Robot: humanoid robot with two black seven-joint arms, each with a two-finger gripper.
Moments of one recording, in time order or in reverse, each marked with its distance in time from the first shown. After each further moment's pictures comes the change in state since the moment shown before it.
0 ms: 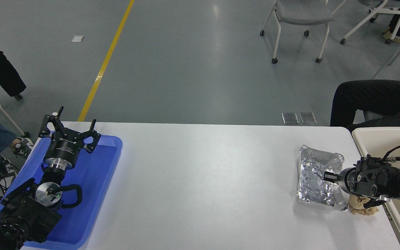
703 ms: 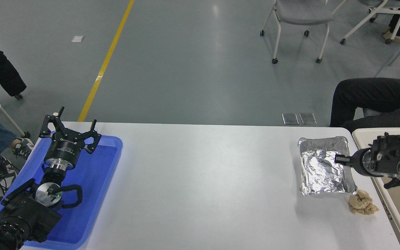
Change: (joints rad) left arm 0.000 0.000 0.000 0.000 0.001 0.000 0.002; right arm 0.442 -0.194 -0.198 0.420 -0.049 0.007 0.010
